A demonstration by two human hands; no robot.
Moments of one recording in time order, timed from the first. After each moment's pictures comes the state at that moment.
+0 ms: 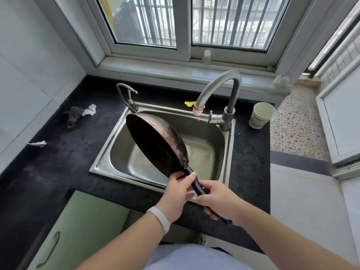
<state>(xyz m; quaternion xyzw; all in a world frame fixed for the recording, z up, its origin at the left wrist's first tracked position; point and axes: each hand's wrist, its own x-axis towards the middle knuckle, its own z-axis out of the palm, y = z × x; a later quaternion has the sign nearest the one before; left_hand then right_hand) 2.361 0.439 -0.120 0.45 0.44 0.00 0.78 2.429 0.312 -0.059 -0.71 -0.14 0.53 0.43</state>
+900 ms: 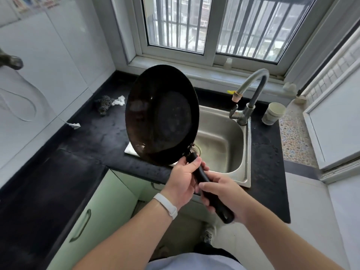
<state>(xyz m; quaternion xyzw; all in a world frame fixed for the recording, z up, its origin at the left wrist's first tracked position) 2.232 0.504 -0.059 0.33 0.27 0.05 0.90 2.274 0.370 -0.028 -0.61 -0.10 0.52 0.59</state>
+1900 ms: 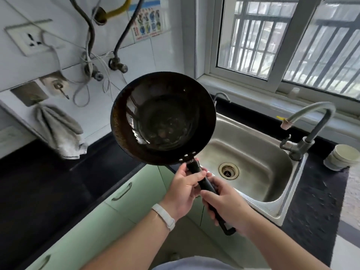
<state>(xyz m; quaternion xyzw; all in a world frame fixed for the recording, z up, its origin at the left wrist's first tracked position) 2.162 0.481 -0.008 0.34 0.32 0.24 0.85 2.260 0.379 -0.004 -0.64 -0.32 0.50 0.48</state>
